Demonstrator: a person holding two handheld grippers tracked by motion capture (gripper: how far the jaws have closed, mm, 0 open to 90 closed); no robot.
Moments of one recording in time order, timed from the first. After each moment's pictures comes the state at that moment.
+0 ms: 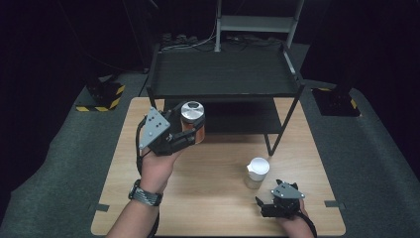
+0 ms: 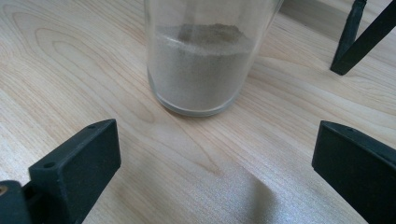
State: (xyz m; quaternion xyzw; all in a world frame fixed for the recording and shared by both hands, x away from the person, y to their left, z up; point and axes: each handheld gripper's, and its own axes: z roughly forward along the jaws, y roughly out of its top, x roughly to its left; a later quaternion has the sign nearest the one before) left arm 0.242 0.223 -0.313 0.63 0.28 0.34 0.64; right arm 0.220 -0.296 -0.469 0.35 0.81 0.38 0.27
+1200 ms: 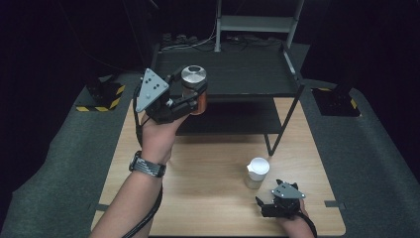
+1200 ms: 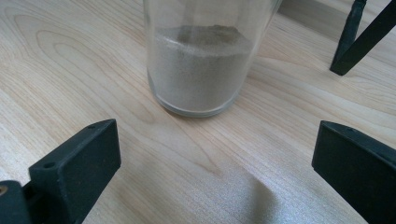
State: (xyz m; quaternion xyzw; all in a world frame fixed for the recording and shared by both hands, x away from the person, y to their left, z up) left arm 0.274 0.211 -0.255 0.60 0.27 0.37 0.66; right arm 0.220 -0.298 -0.470 0.35 0.81 0.39 0.27
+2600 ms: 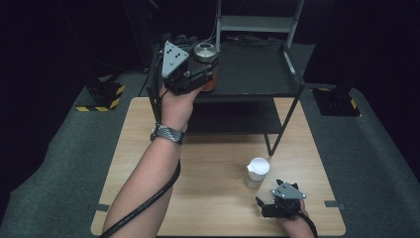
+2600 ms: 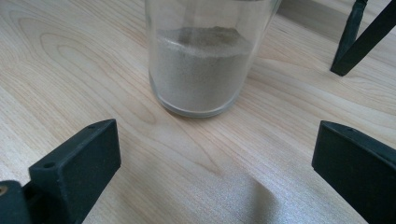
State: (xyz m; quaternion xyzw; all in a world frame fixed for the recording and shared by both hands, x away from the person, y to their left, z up) left arm 0.333 0.177 -0.241 0.60 0.30 0.38 0.64; right arm 0.220 -0.300 -0.470 0.35 0.81 0.39 0.26
